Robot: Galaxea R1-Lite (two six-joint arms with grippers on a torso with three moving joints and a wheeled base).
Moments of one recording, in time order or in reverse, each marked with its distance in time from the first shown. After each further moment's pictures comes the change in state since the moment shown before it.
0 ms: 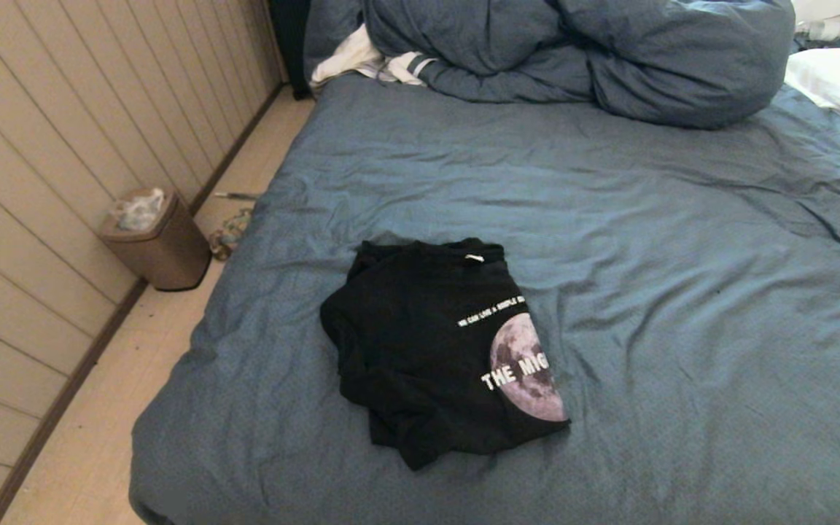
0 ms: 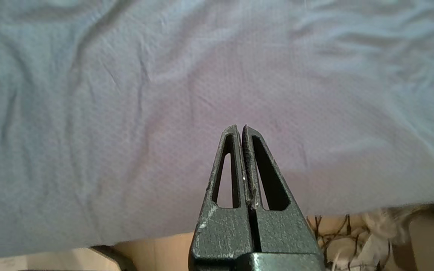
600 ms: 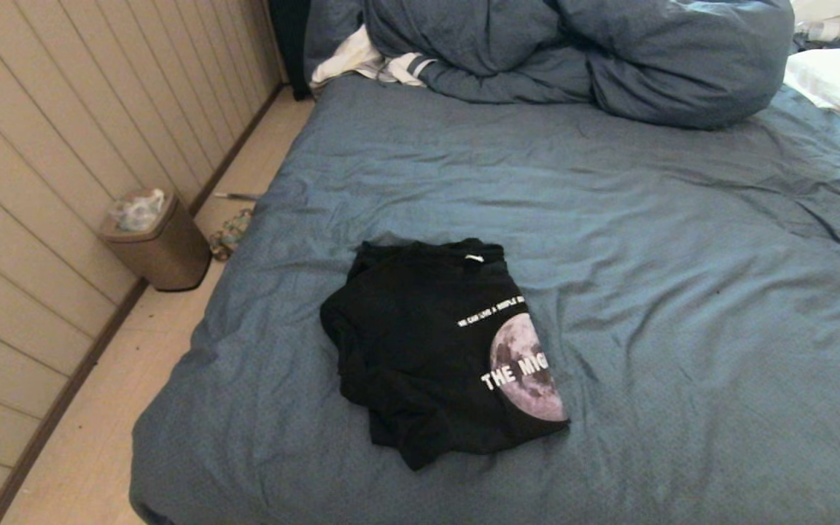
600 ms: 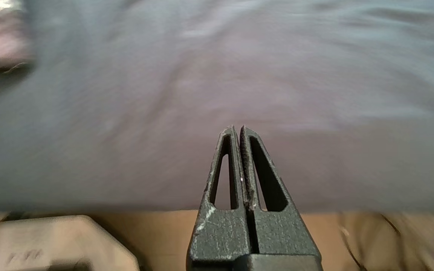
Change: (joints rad) left arm 0.010 -0.367 0.446 -0.287 0.081 0.253; right arm -0.365 -0.625 0.287 0.057 0.526 -0.175
